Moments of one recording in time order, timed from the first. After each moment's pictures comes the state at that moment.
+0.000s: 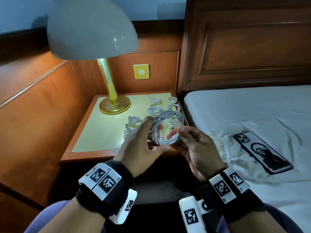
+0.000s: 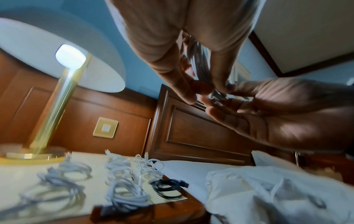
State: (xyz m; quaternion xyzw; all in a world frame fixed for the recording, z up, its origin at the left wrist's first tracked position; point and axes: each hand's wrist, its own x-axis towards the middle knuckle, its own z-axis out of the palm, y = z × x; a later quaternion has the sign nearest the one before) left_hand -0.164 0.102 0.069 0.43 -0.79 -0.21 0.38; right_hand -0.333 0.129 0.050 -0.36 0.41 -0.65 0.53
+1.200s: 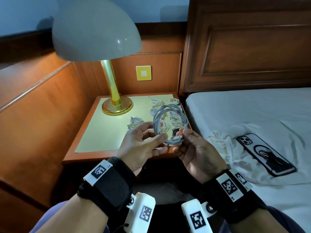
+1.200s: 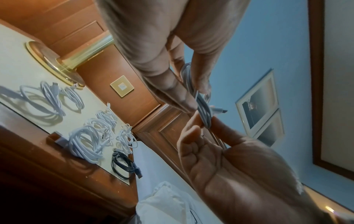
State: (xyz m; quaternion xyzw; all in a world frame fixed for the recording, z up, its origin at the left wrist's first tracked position) left_hand -0.168 0.094 0.070 0.38 -0.45 -0.66 0.47; right_hand -0.328 0.123 0.052 -0.21 0.37 -0.64 0.65
